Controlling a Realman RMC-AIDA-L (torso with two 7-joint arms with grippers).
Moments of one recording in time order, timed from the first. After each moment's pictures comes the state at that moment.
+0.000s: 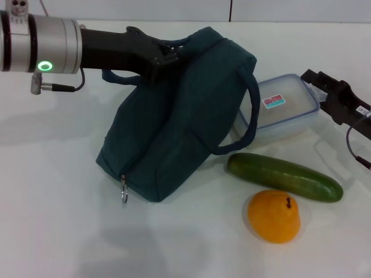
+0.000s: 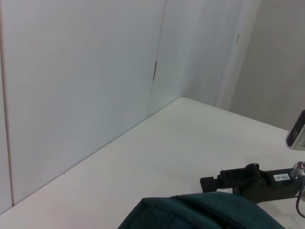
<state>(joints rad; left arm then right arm) -0.58 -2.09 1.04 1.12 1.96 1.42 -1.89 0.61 2.03 -1.08 0.01 -0.87 -1.15 1.72</state>
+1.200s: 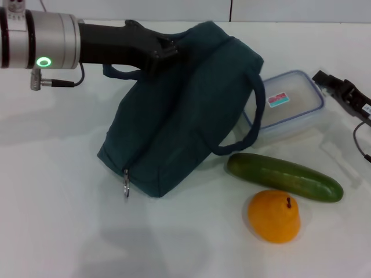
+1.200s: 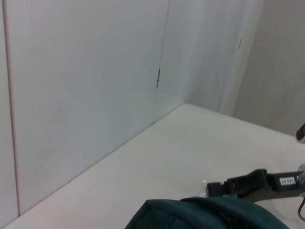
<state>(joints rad) -0.58 -2.09 1.03 1.11 1.94 1.41 -1.87 0.58 2.03 -1.08 -0.04 -0.86 -1.14 1.48</state>
